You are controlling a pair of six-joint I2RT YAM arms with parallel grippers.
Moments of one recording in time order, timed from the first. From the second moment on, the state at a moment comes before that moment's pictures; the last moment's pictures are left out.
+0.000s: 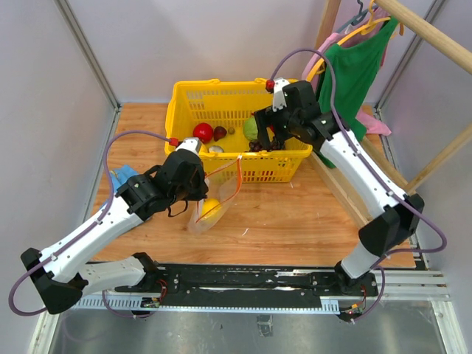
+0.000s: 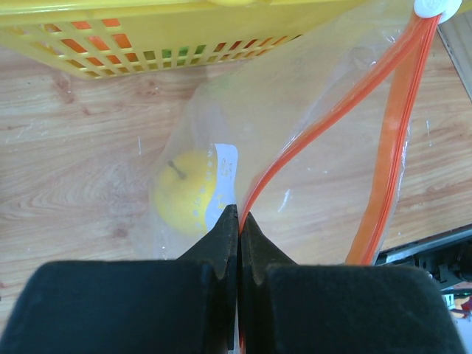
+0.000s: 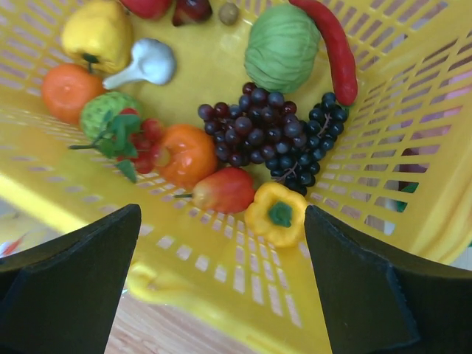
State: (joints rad) left arm -0.80 1.05 1.14 -0.82 -0.29 -0.63; right arm 0.54 1.59 1.72 -0.75 -0.02 0.02
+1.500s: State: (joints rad) left arm -0.80 1.05 1.11 -0.81 -0.29 -0.63; right arm 0.47 2.29 2.02 -1.25 0.05 -0.17
